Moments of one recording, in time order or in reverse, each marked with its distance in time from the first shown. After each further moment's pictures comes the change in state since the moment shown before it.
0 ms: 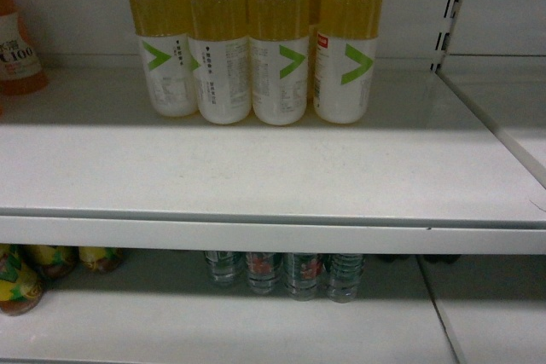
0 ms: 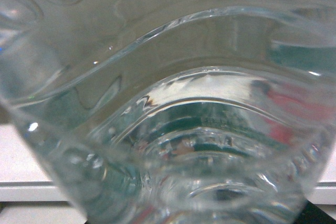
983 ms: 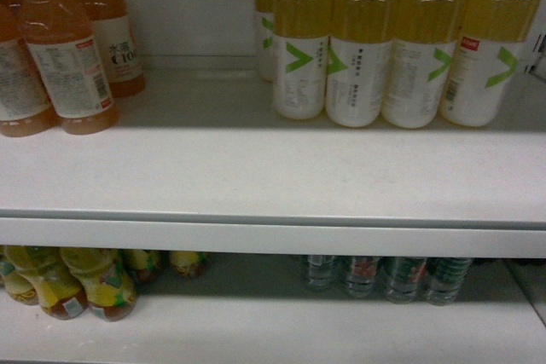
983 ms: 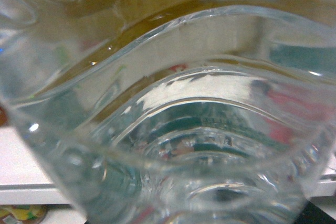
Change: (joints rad) left arm 0.000 0.000 0.000 -0.001 0.000 0.000; right arm -0.006 0.000 0.000 0.000 0.002 0.000
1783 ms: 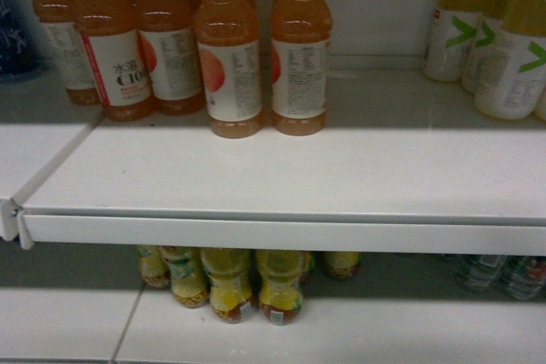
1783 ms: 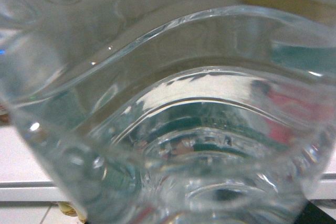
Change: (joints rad) left arm 0.000 0.000 0.000 -0.001 0.000 0.000; right arm 0.000 0.000 0.000 0.001 -0.003 0.001
